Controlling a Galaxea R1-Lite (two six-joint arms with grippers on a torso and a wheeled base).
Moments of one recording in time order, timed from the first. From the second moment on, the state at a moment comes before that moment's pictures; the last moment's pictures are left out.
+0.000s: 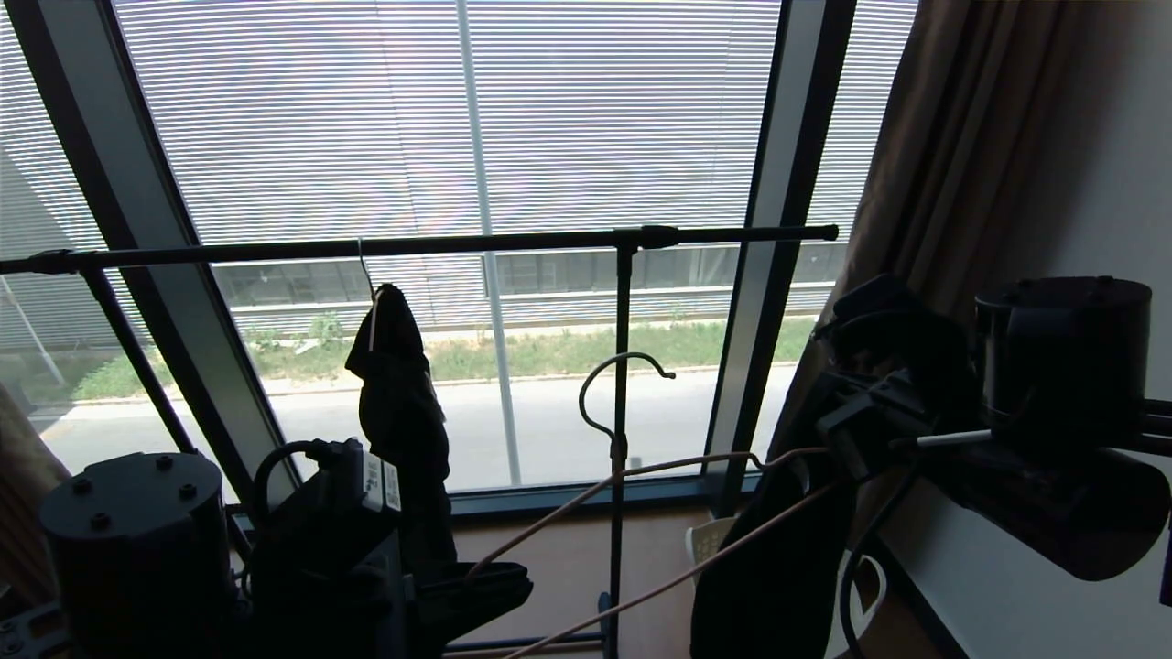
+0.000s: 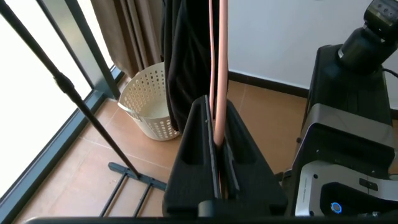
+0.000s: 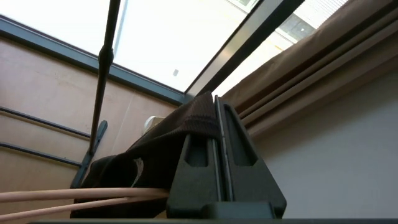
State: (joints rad) left arm -0.60 1.51 -0.26 -0.93 -0.54 0.14; right arm 0.64 1.55 -0.76 -0.38 -0.57 -0.25
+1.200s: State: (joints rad) left arm -0.60 1.62 -0.26 -1.06 -0.41 0.14; right arm 0.87 1.68 -0.89 -0.51 -0.72 -0.23
